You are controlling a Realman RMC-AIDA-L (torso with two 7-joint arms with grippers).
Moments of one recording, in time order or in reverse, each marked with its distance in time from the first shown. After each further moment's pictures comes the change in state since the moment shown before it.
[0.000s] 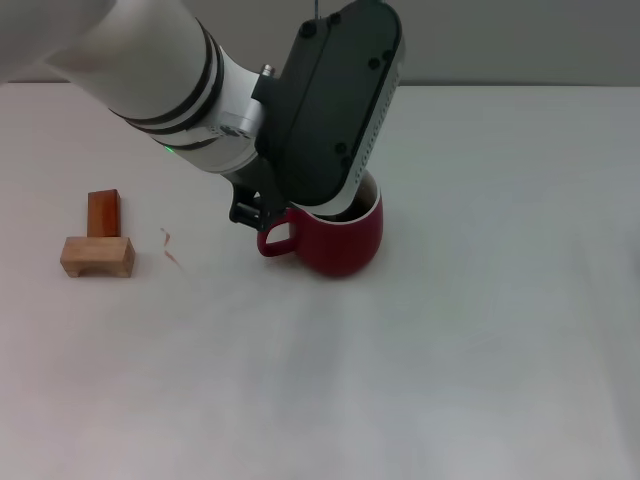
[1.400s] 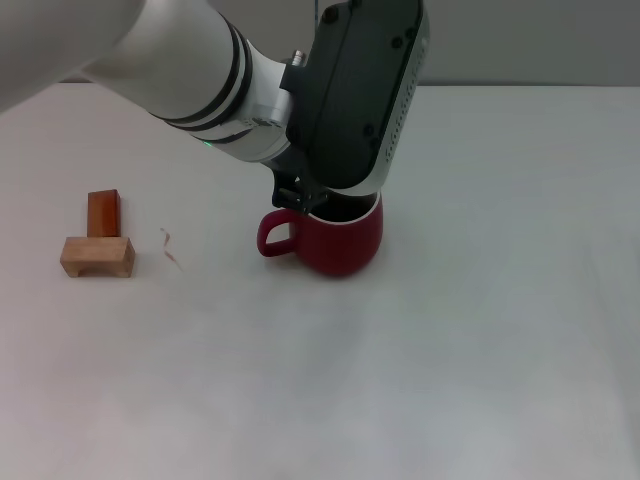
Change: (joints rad) left arm 0.004 0.000 0.019 -0.065 -0.049 -0.173 -0.022; right arm -0.026 -0.002 -0.003 0.007 -0.001 -0.016 0.000
